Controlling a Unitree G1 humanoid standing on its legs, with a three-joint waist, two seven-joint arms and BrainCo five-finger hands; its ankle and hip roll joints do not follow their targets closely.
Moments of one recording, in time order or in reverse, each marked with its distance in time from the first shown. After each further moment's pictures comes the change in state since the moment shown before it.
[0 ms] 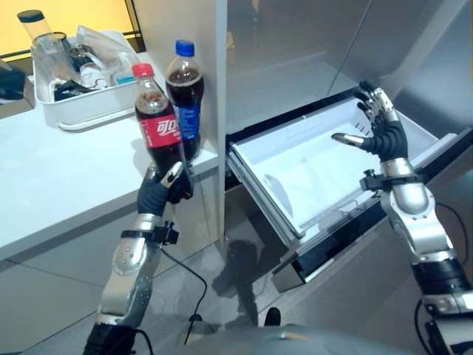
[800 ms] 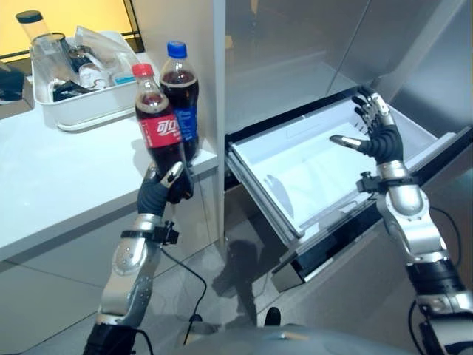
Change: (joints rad) left arm 0.000 -0.001 0.000 0.000 0.000 0.000 0.000; right arm 0.000 0.037 -0.002 0.025 -0.001 0.000 -0.001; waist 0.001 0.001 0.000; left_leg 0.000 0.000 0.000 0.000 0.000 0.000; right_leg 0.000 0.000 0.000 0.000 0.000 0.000
